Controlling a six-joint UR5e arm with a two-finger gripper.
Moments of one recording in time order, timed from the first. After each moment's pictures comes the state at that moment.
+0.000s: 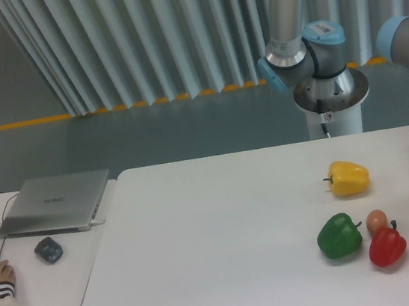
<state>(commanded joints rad) 2.68 -1.89 -1.49 -1.27 1.57 2.04</state>
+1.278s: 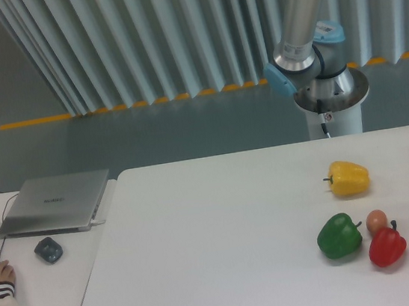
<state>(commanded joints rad) 2.77 -1.95 -1.49 -1.13 1.55 2.04</state>
